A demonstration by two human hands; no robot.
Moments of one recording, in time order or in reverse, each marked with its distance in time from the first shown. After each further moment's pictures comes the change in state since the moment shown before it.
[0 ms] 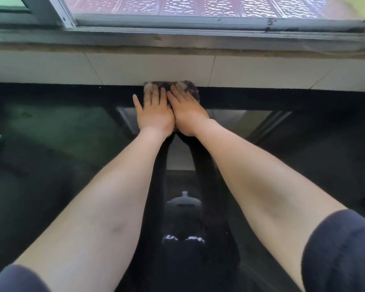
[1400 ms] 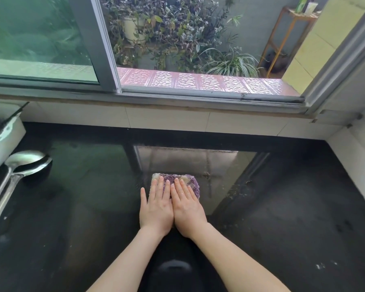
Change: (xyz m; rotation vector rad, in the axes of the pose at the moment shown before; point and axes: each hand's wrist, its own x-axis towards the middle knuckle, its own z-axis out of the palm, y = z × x) left_hand -0.199 -0.037 0.034 -0.042 -0.046 0.106; right_hand -0.178 -0.123 0.035 -0.020 -0.002 0.154
